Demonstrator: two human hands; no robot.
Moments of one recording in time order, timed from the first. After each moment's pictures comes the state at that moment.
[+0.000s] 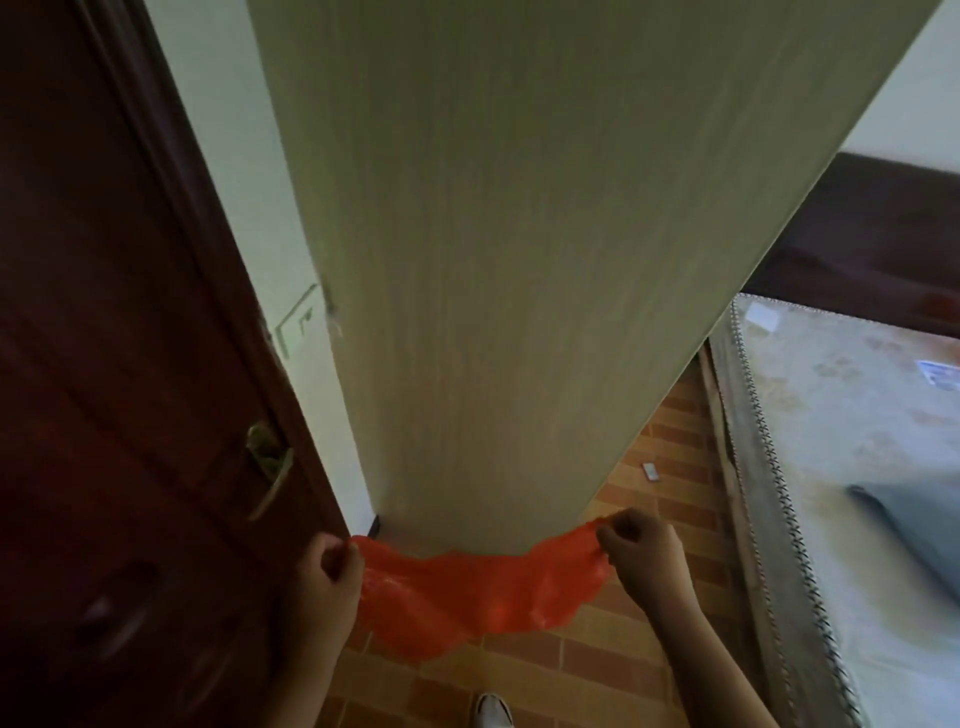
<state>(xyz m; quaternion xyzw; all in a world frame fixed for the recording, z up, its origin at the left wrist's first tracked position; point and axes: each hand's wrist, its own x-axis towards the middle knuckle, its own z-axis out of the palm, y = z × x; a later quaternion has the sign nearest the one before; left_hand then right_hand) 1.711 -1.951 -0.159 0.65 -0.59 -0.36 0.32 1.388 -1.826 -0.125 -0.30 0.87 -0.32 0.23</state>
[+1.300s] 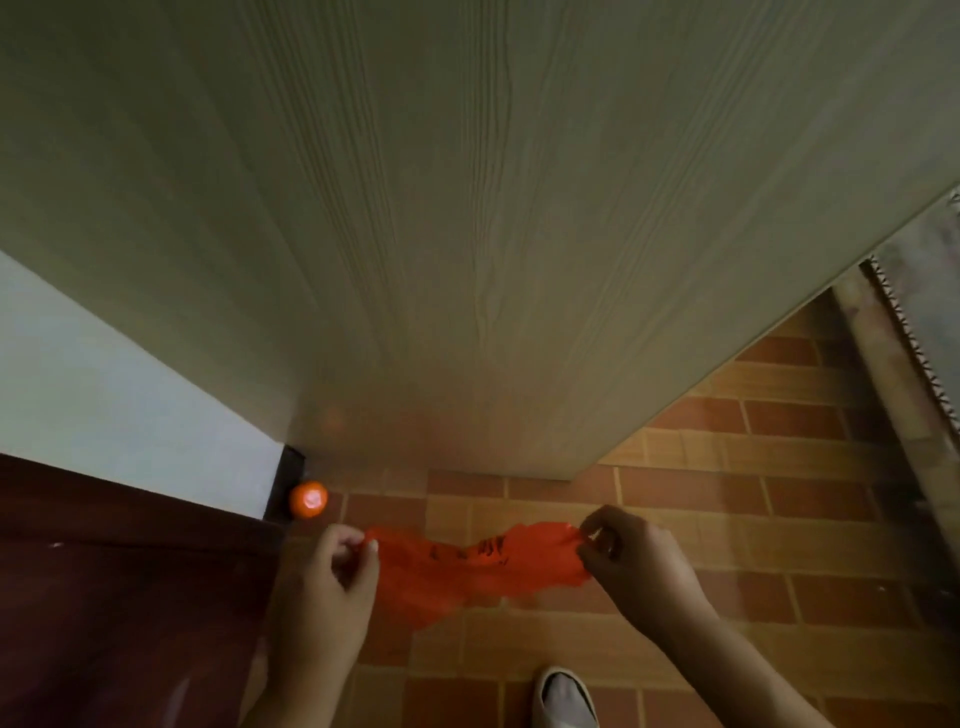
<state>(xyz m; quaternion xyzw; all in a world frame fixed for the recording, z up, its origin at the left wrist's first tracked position) 1.588 -2.079 -0.731 0.58 -0.74 -0.30 0.18 1.316 -1.918 -0.695 -0.32 0.87 -0.15 0.33</state>
